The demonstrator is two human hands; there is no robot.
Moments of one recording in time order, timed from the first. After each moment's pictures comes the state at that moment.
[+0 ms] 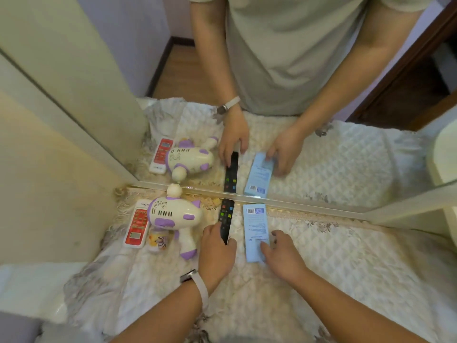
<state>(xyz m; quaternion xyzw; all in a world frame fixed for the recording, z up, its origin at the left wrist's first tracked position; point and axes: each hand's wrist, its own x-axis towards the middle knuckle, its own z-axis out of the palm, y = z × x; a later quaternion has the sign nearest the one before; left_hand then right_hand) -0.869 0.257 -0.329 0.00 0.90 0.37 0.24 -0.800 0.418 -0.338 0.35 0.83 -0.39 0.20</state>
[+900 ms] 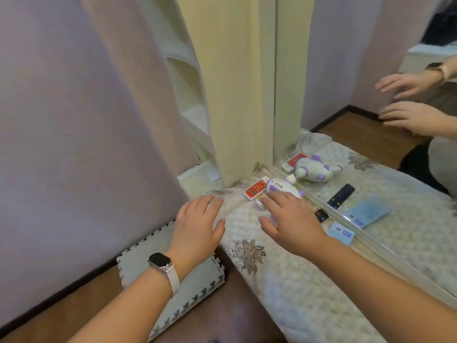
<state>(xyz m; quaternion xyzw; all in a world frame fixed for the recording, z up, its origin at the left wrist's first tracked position) -0.652 0.107 -0.151 -0.06 0.99 0.02 -0.15 -0.761 0.319 -0.158 -0.39 0.91 -0.16 -0.05</state>
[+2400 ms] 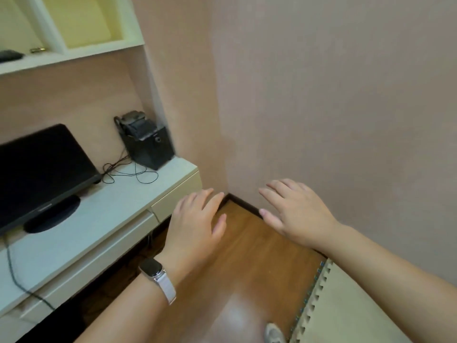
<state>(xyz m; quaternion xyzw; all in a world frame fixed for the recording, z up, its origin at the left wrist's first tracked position) 0.016 -0.317 -0.106 -0.66 0.72 -0.09 -0.19 -0.220 -0.380 -0.092 -0.88 0.43 -0.17 -0.09</state>
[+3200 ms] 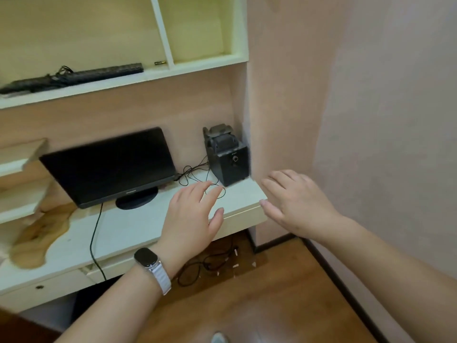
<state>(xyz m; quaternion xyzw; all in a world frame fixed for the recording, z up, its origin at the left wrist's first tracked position) 0.110 -0.450 -0.061 -0.81 0.54 -0.19 -0.13 -0.066 -0.624 -0.052 -0.96 0.21 -0.19 -0.05</state>
